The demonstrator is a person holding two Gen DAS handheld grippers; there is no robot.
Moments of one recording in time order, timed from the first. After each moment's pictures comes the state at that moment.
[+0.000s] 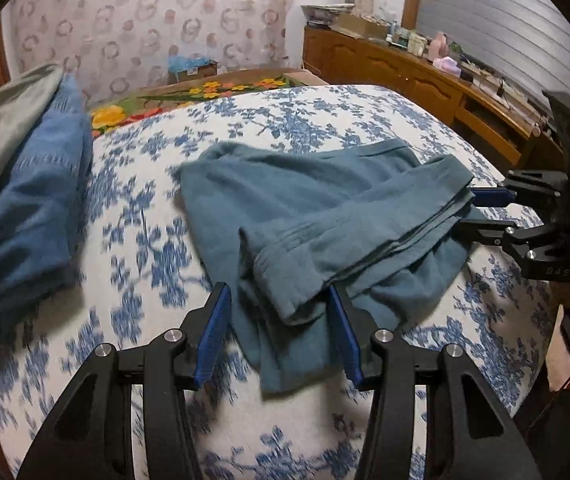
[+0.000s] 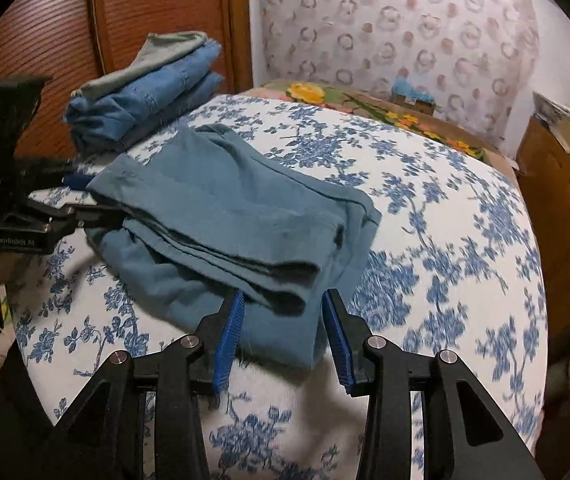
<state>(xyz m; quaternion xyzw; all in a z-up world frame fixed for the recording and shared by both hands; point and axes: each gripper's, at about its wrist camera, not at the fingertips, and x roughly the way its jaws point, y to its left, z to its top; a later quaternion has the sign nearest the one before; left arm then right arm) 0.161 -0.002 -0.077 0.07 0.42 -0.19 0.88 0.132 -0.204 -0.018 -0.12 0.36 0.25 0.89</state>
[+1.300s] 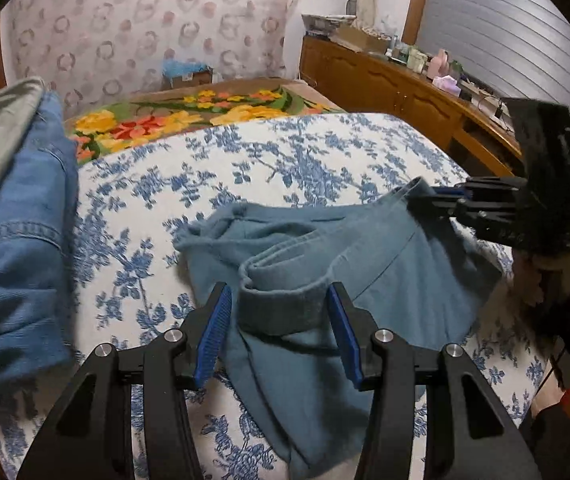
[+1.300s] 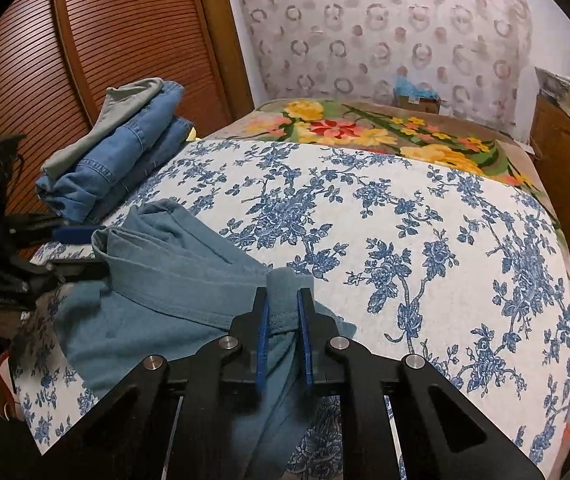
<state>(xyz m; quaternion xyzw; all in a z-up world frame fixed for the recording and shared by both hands) 0.219 -0.001 -0.068 0.03 0.42 -0.21 0.88 0.231 -0.210 -0.020 -0.03 0.35 0.27 0.90</state>
